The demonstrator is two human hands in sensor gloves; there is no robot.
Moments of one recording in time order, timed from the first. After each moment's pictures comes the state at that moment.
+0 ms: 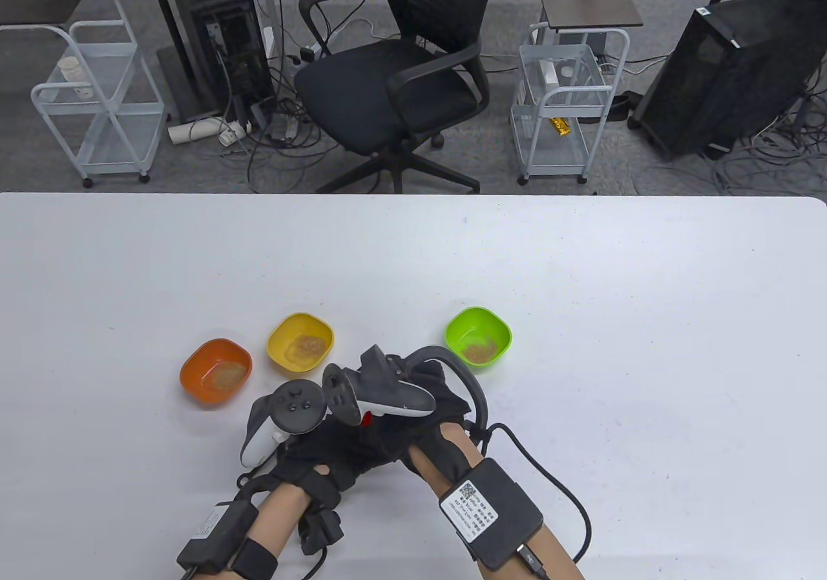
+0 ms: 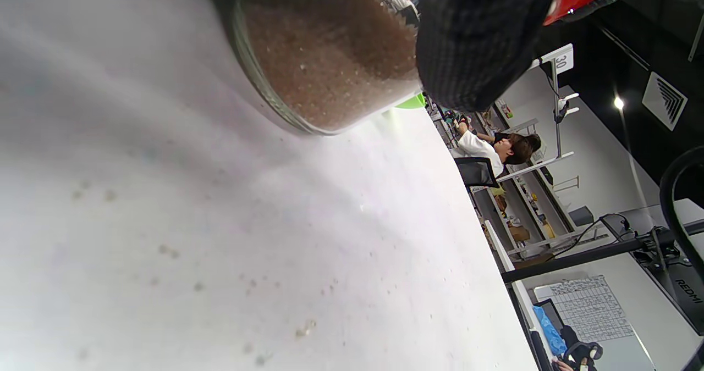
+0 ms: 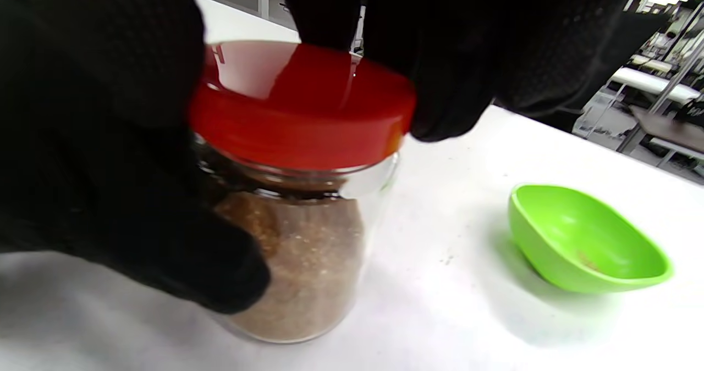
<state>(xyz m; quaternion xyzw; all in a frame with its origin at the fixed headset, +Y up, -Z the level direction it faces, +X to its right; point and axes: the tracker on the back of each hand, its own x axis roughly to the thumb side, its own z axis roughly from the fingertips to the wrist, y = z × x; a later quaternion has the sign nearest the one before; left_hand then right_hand) -0.171 -0.742 -0.297 -0.26 -0.19 0.43 0.85 -0.051 -0.613 -0.297 -0.22 -0.10 -0.96 0.12</state>
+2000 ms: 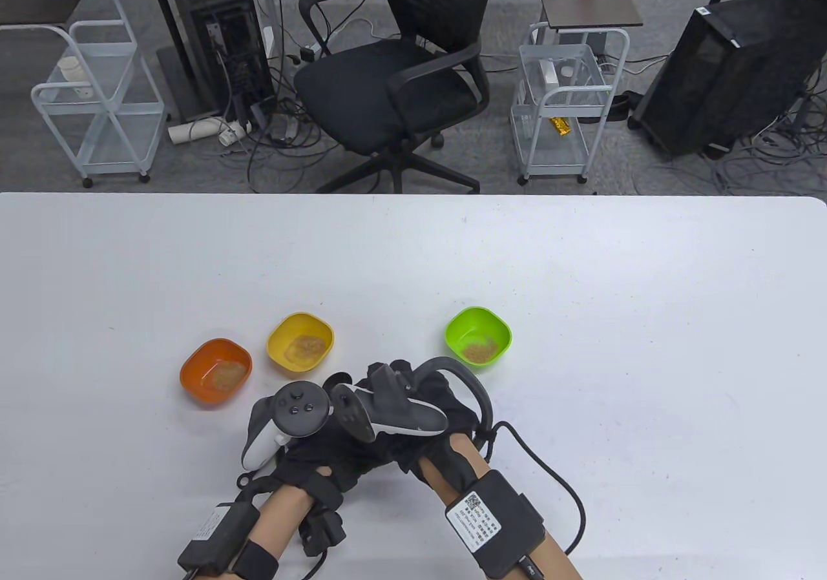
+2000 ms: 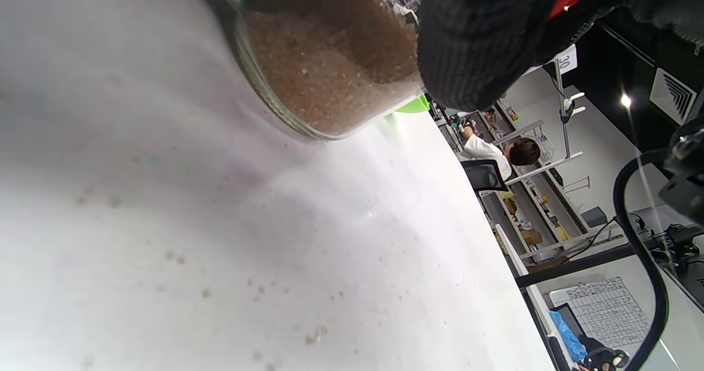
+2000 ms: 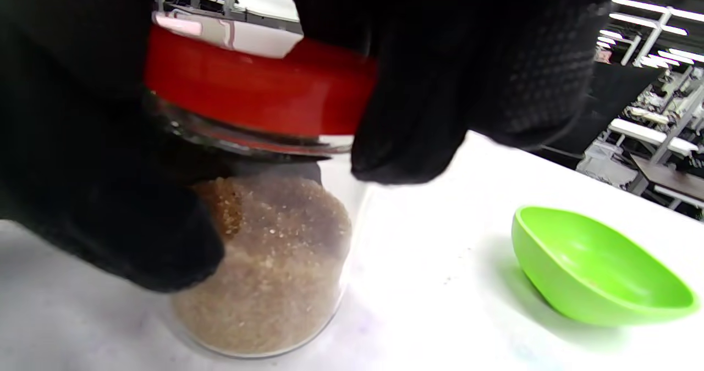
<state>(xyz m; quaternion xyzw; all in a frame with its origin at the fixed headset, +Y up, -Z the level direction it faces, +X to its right) -0.170 -0.739 -0.294 -0.25 -0.19 0.41 0.86 -0.037 -0.627 -0.290 -0.24 -0.06 -0.96 0.10</state>
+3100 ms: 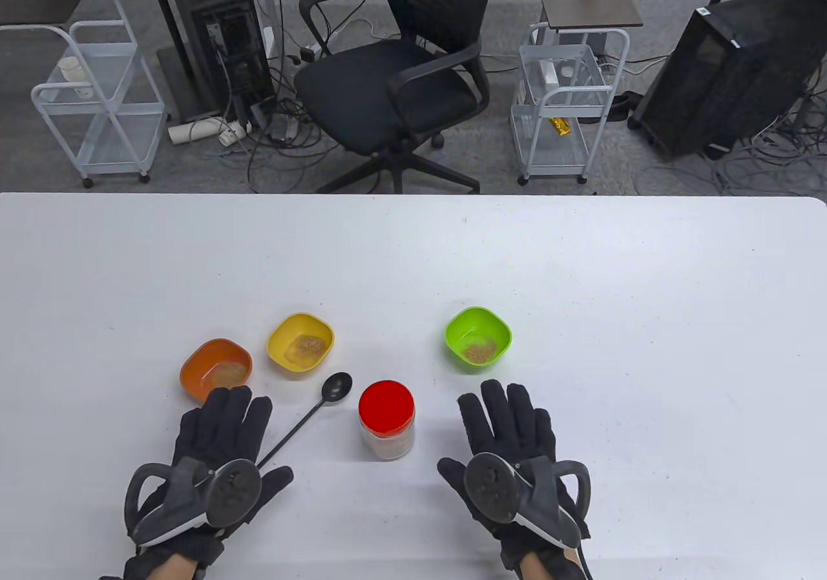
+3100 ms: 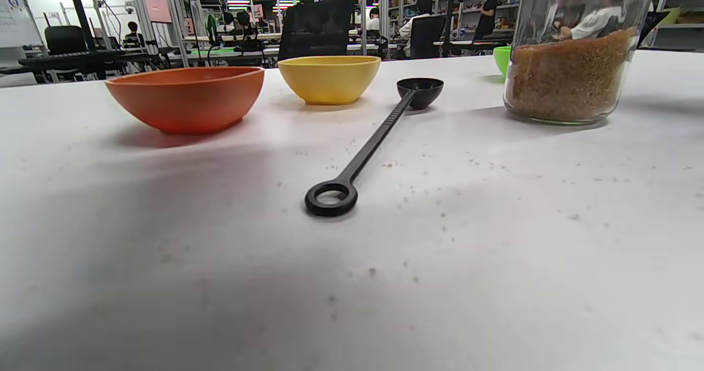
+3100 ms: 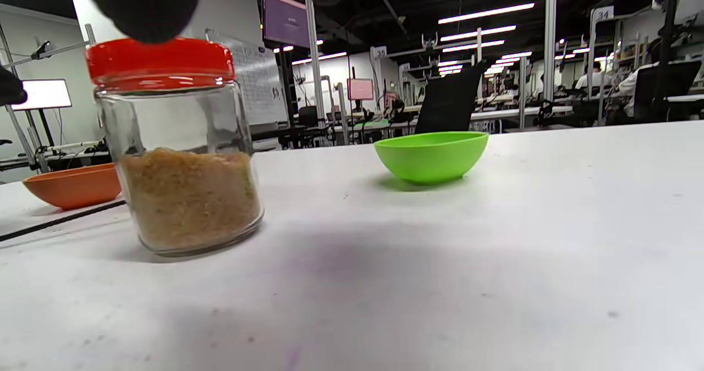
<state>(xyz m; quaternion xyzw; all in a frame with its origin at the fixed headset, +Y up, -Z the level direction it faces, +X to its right) -0.266 -0.686 -0.218 -0.08 -0.16 -0.04 0.98 0.088 -0.673 -0.212 -0.10 0.04 -0.99 -0.08</state>
